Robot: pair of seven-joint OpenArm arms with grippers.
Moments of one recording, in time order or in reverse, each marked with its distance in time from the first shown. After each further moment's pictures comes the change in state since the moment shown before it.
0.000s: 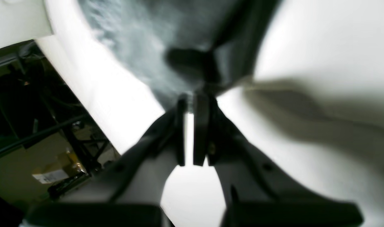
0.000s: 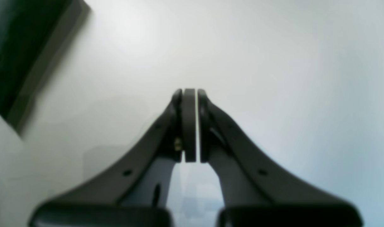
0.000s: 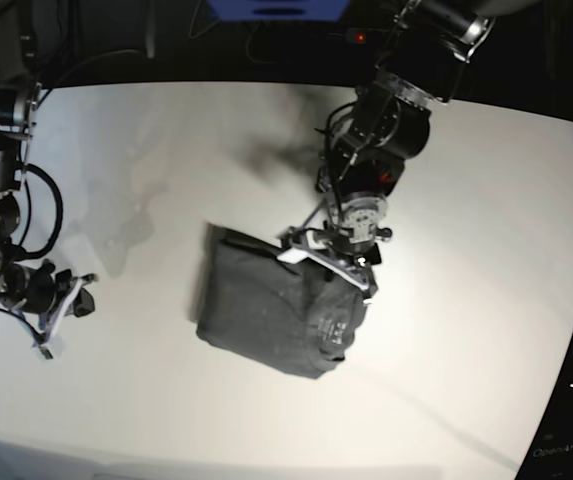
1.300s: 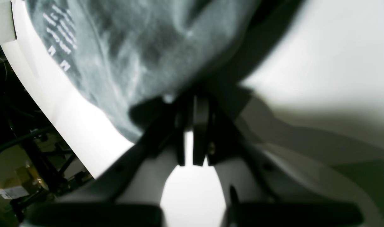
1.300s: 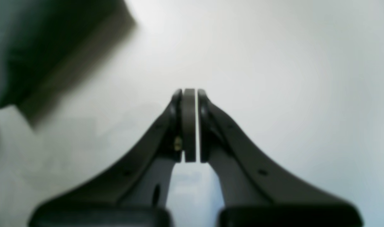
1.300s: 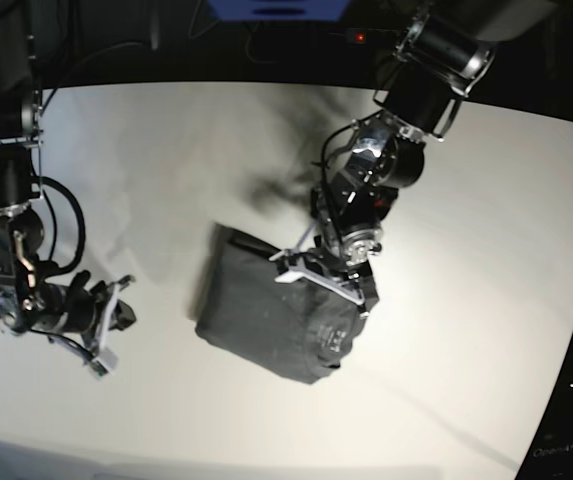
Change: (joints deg) left arm -7.6 0.5 1.4 -12.4 -11.2 1.9 -1.1; right arm 3.8 -1.3 -15.0 3.5 -0.2 0.2 2.3
